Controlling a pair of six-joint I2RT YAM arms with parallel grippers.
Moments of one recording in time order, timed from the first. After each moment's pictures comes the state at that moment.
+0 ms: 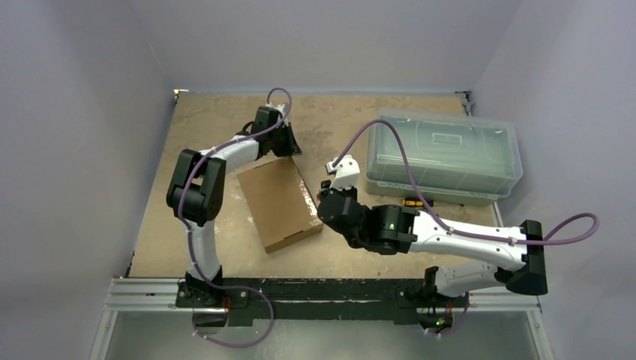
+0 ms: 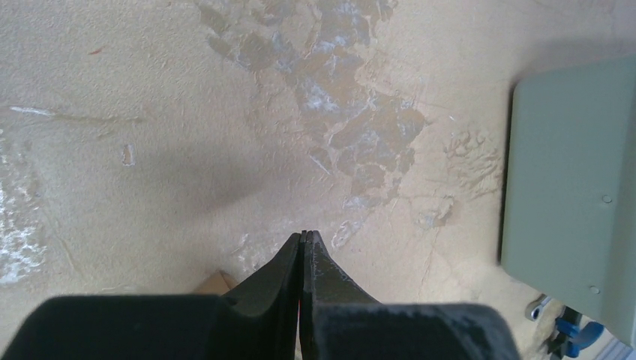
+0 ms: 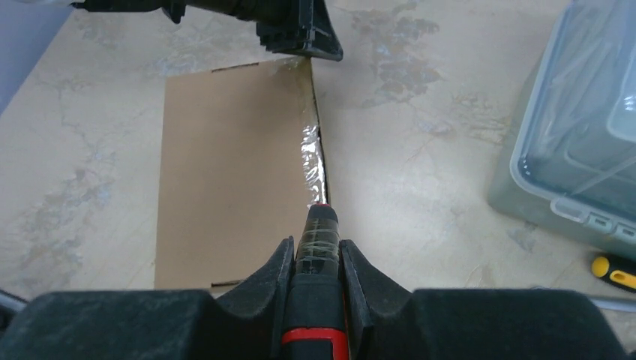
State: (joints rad) left arm -0.32 1.99 1.34 -0.11 0.29 -0.48; right arm 1.32 1.25 1.16 -0.55 0.86 0.65
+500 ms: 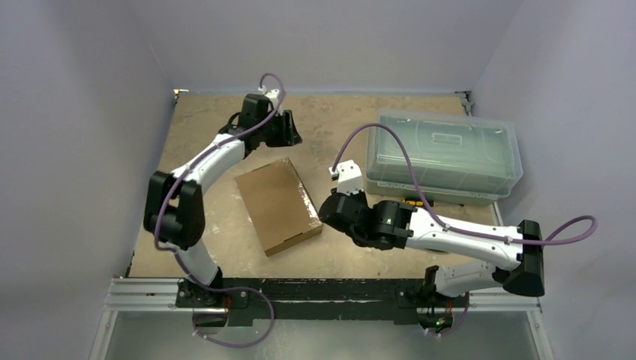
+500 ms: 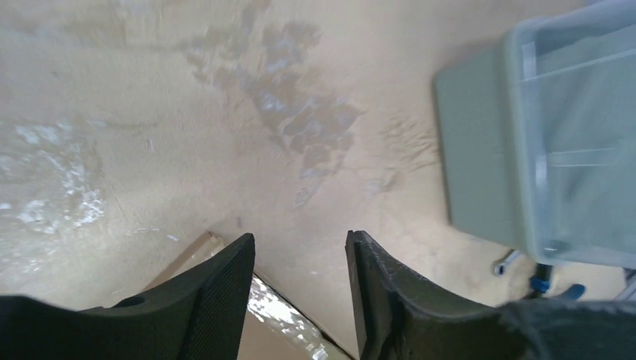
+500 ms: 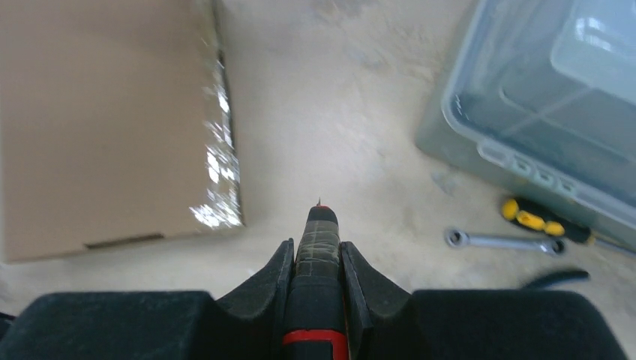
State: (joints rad) left arm -0.34 1.79 1.34 -0.26 0.27 -0.37; right arm 1.28 1.27 1.15 -0.77 0.84 0.67
